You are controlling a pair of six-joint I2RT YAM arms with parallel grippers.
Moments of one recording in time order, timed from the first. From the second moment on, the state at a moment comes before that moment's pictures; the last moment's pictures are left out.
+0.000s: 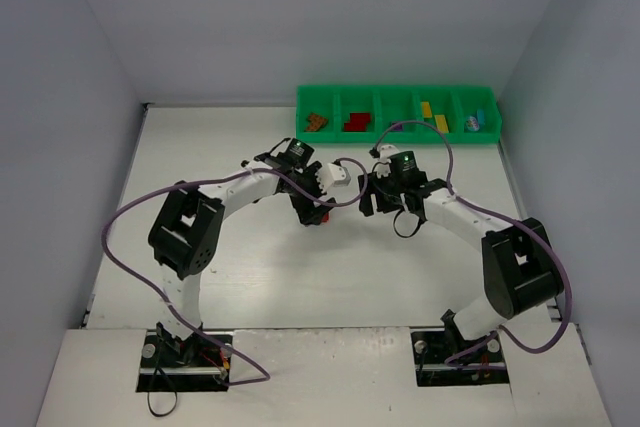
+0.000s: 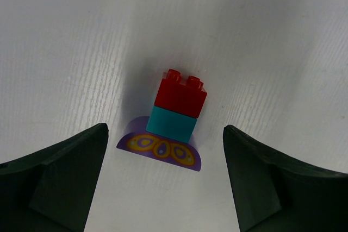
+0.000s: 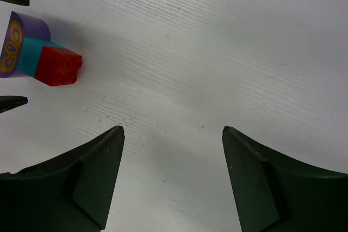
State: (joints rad) left arm -0.58 1.94 1.43 -0.54 0.42 0.57; right arm 0.39 1.54 0.88 -0.20 -0.14 0.11
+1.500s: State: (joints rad) left arm -0.58 1.89 1.32 -0.44 0.44 0.60; right arm 0.38 1.51 0.89 -0.20 -0.28 0.16
